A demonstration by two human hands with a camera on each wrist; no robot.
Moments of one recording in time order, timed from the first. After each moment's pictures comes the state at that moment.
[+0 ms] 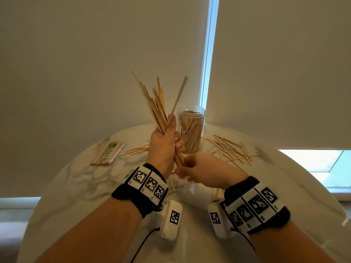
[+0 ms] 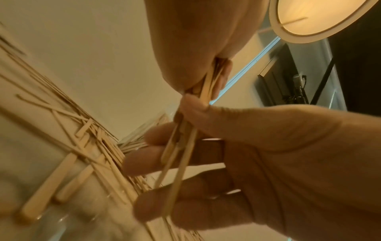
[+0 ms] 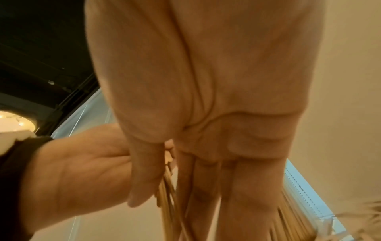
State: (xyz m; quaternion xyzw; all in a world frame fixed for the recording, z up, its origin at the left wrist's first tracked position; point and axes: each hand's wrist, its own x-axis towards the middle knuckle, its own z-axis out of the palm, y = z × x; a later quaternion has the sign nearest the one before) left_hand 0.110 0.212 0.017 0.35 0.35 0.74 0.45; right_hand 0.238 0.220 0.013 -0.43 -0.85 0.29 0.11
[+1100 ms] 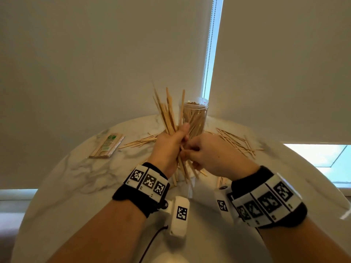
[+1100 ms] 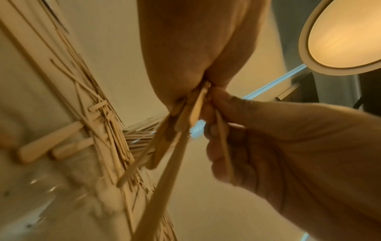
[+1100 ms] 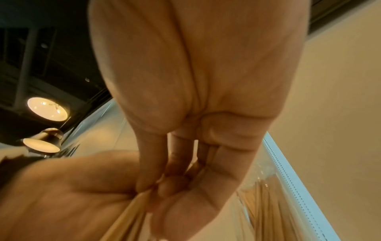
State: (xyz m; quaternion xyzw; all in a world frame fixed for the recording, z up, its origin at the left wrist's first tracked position) left_hand 0.108 0.211 -0.002 0.38 0.44 0.66 0.48; right_hand 0.239 0.209 0.037 -0.43 -0.87 0.20 0.17
